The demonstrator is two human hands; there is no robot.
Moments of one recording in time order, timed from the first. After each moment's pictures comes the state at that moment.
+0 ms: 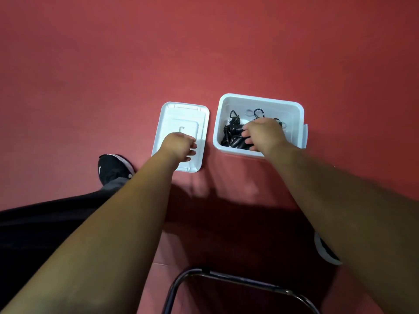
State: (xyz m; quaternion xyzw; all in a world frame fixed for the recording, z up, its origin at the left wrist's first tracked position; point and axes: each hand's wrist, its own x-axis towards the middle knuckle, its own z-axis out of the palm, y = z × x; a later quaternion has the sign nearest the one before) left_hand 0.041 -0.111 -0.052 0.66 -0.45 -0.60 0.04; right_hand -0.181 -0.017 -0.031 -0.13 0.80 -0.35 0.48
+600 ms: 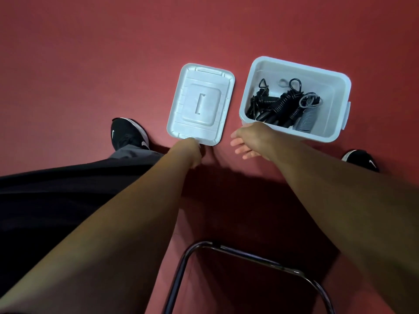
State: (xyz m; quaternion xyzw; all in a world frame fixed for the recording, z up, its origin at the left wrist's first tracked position) left_hand 0.112 -0.079 -0.136 0.52 -0.71 -0.32 -0.35; right_hand -0.097 -0.014 -0.091 -0.18 0.73 -0.16 0.64
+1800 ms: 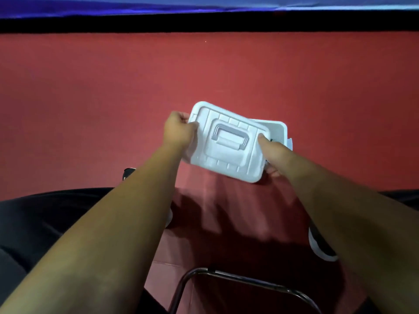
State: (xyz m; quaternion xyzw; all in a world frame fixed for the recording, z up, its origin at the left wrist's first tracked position) left_hand 0.032 -0.099 0.074 0.62 -0.61 -0.42 0.25; right_hand -0.192 0.053 0.031 -0.13 0.85 -0.19 0.46
